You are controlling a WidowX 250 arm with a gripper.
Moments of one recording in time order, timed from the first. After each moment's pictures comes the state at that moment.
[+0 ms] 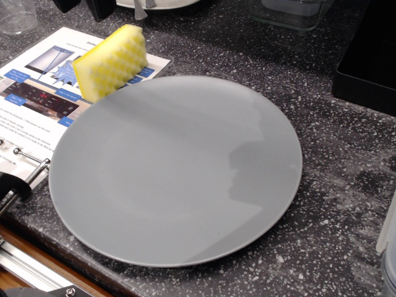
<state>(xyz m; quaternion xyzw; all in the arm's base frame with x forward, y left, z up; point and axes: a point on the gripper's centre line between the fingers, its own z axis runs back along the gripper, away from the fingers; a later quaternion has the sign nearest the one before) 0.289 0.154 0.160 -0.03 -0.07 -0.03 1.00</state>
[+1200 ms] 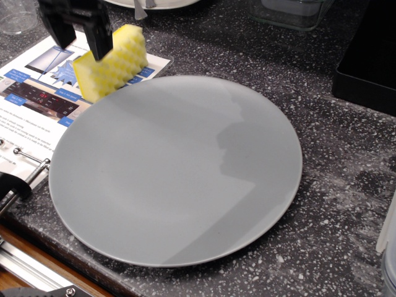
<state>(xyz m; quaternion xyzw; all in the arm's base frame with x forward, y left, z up) 0.306 0.186 0.099 0.04 -0.09 0.02 0.99</state>
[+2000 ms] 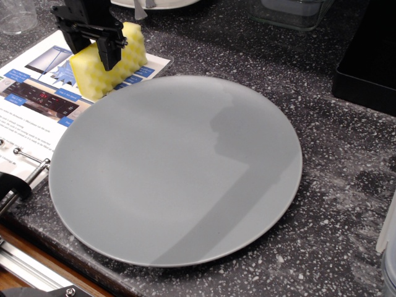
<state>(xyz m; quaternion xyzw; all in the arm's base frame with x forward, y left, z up) 0.325 0.192 0.066 0.04 -0.07 0.04 1.00</state>
